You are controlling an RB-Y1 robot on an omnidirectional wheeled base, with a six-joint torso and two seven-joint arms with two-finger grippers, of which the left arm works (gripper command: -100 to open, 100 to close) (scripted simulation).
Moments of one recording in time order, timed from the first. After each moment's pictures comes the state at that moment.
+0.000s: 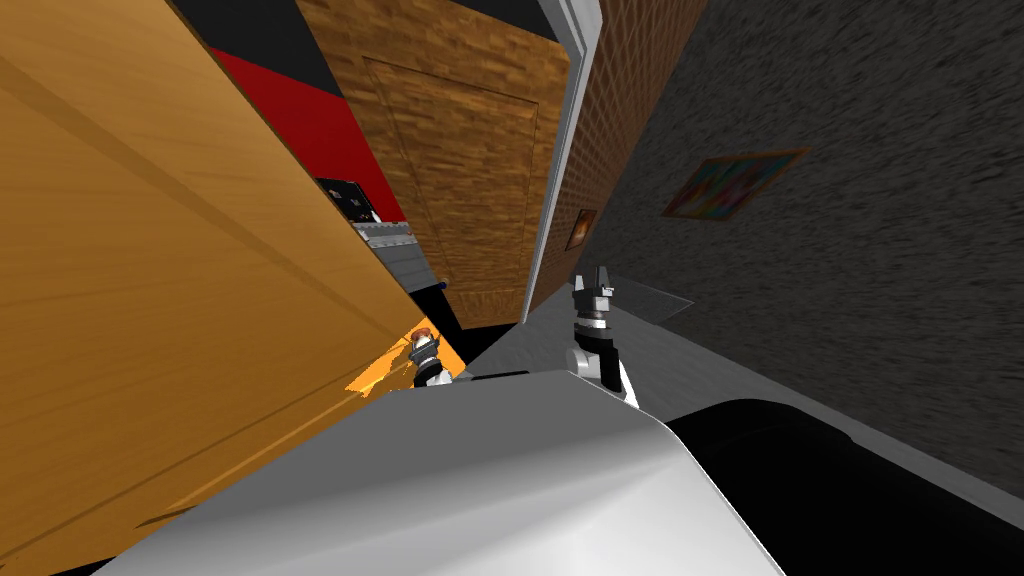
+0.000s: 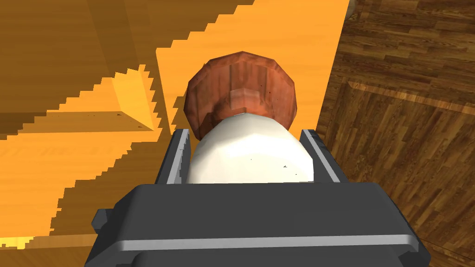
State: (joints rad) arm 0.07 0.03 0.13 -0.90 0.66 -0.84 1.11
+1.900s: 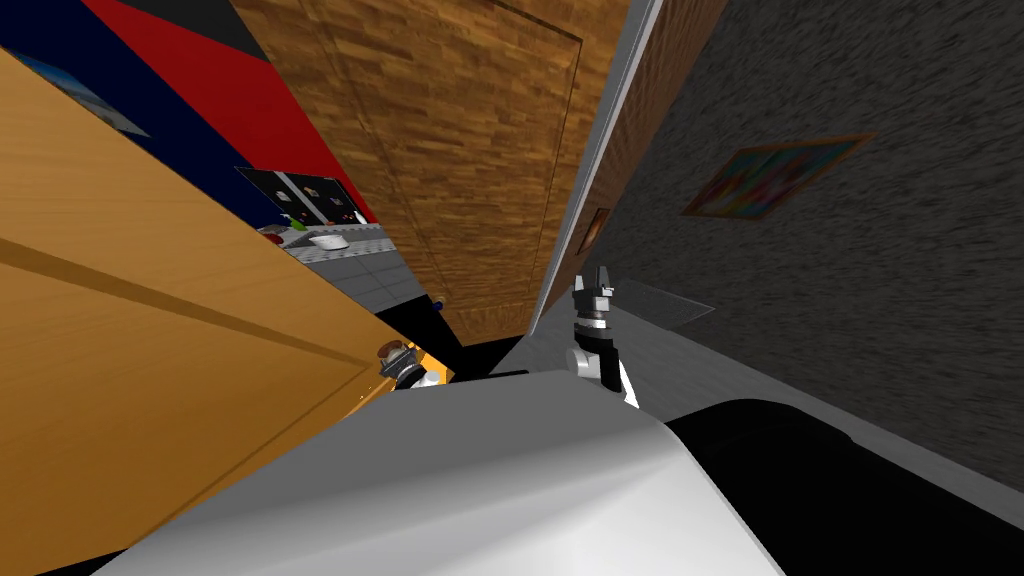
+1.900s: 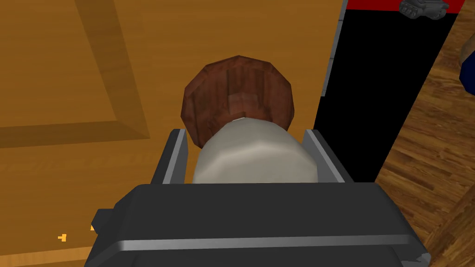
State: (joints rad) arm 0.04 0.05 0.33 -0.86 0.79 -0.89 1.04
